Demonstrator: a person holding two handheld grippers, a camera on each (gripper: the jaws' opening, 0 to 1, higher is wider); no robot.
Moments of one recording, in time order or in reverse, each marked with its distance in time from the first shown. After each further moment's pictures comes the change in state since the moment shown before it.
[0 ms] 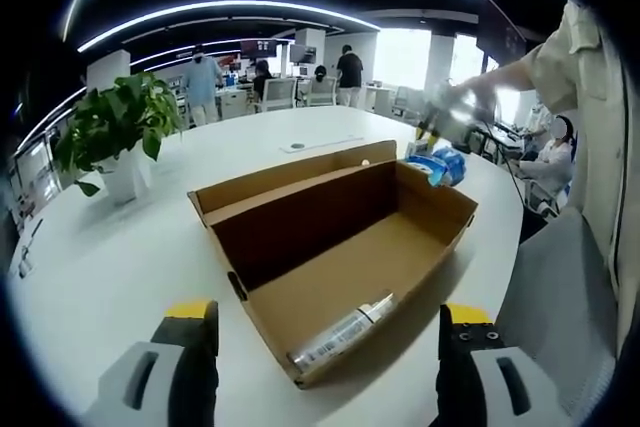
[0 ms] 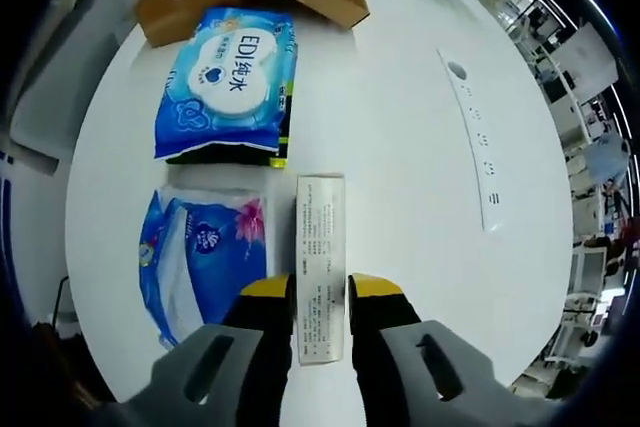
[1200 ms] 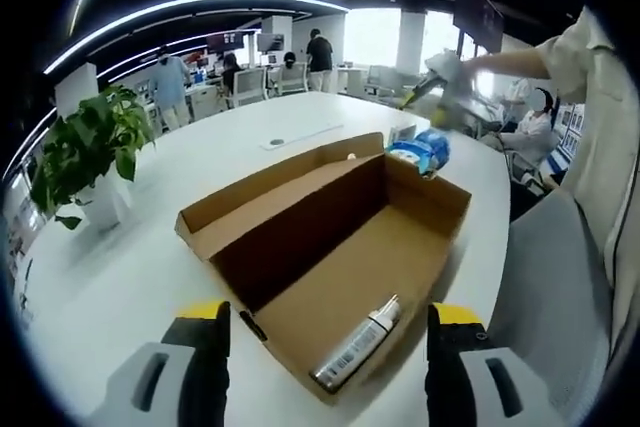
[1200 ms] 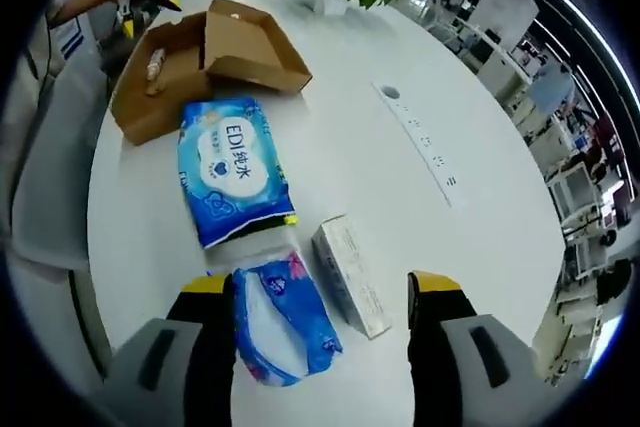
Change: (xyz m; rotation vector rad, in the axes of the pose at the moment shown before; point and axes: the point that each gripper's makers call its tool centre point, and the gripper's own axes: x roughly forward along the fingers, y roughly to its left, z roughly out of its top) left arm 0.010 0.008 0.022 0.115 0.092 -0.097; right arm -0.068 0.036 0.039 0.363 -0.204 -0.166
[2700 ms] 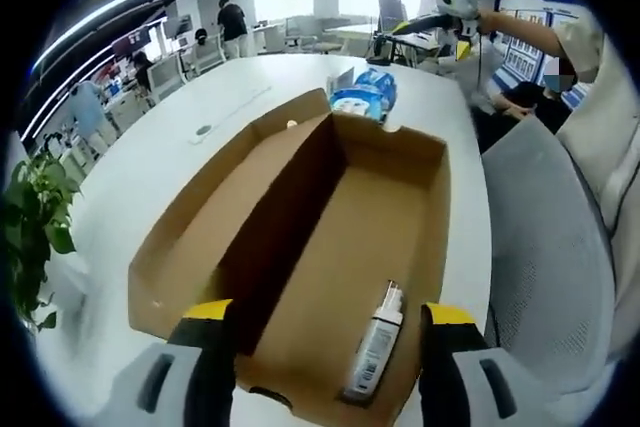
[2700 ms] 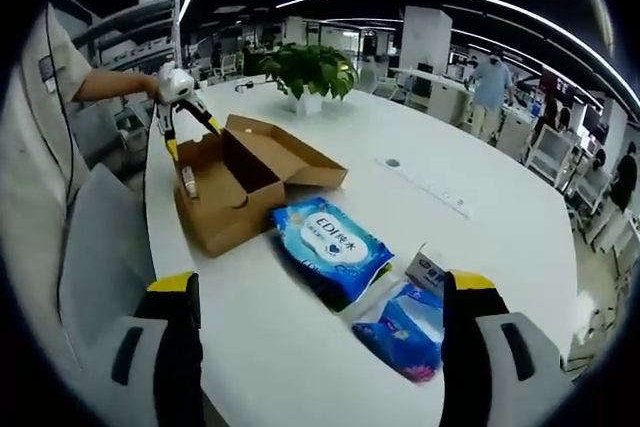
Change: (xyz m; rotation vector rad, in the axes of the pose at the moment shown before) left arm 0.041 -0.013 0.005 0.308 0.256 -0.218; right arm -0.067 0.124 0.040 0.299 -0.391 -0.080
